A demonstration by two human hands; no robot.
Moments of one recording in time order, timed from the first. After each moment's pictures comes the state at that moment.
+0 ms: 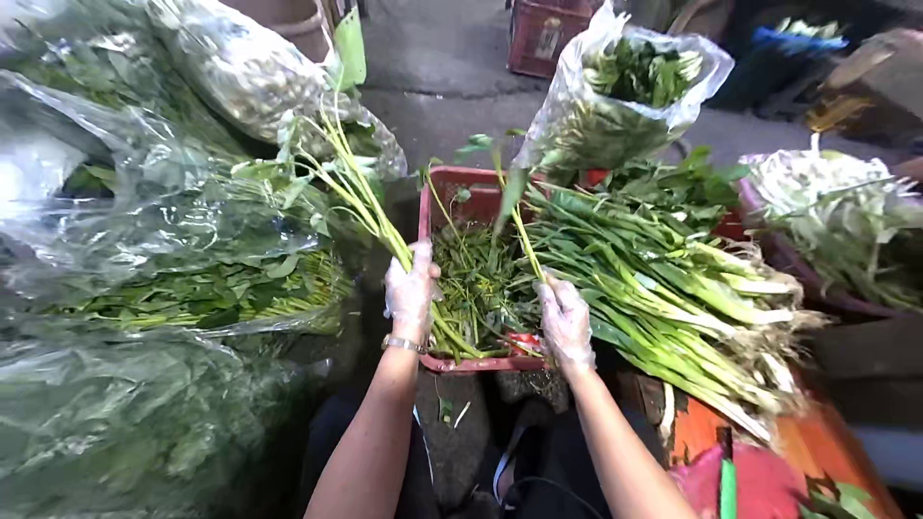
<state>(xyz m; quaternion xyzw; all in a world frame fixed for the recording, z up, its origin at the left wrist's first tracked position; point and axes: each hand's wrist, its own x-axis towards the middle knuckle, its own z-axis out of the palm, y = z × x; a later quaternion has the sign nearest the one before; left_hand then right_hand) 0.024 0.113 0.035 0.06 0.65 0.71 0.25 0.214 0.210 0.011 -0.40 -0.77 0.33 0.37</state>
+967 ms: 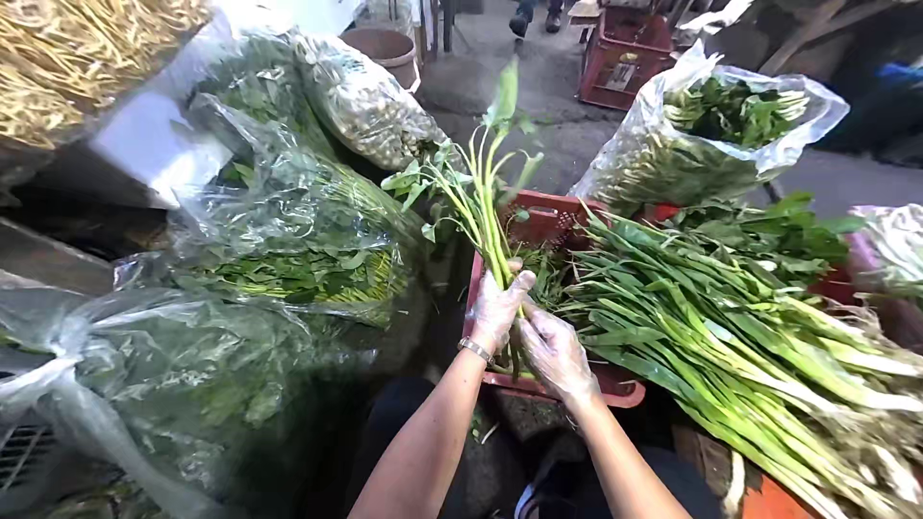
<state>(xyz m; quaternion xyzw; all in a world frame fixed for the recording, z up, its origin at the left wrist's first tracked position) 0.040 0.120 0.028 0.19 0.62 0.70 0.30 0.158 0.157 0.033 -0.25 -0.85 0.39 0.24</state>
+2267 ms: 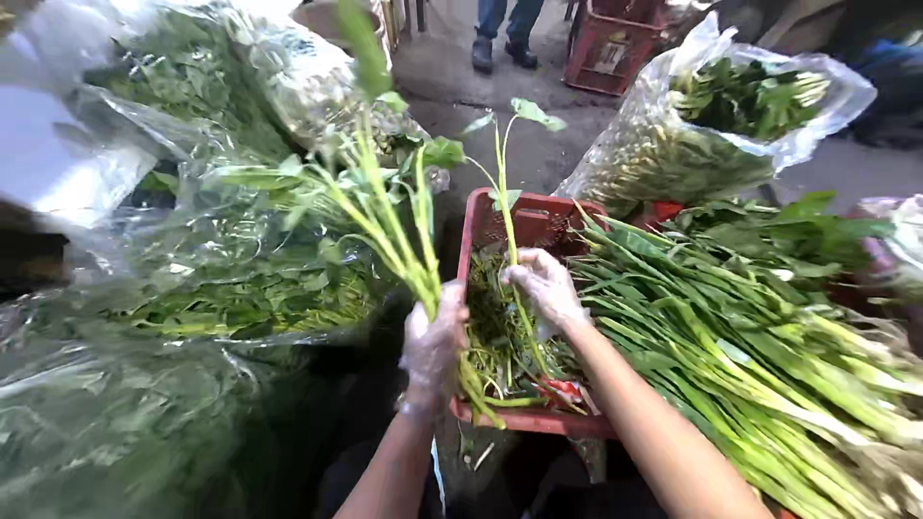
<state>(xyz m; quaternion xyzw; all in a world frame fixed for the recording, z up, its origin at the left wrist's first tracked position) 0.008 0.095 0.044 0.07 0.60 0.75 0.25 0.079 0.268 0.033 -0.29 -0.75 0.57 0.17</state>
